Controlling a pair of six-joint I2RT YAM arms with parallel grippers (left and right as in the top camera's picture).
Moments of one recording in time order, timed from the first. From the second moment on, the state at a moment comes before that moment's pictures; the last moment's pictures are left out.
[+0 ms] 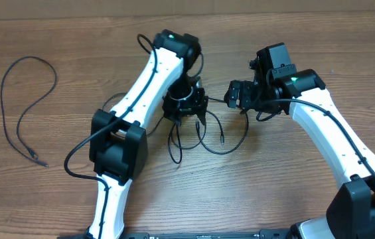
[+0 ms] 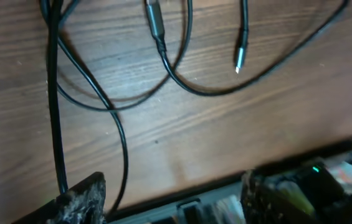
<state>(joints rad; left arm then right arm) -0.48 2.25 2.08 -1.62 0.34 -0.32 0.28 1.65 1.35 -0.87 -0.20 0.38</state>
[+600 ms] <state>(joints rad) -0.52 2.24 2.08 -1.66 0.22 -0.35 0.28 1.65 1.35 -0.87 -0.26 0.38</state>
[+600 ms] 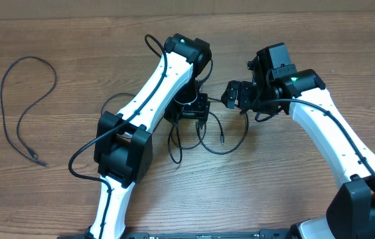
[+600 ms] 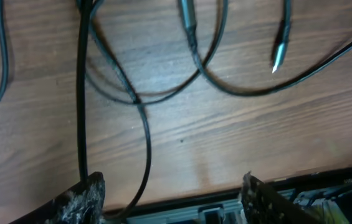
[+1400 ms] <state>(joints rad) -0.50 2.23 1.84 -1.57 0.20 -0.40 0.28 1.65 1.35 -0.98 -0.28 0.38</state>
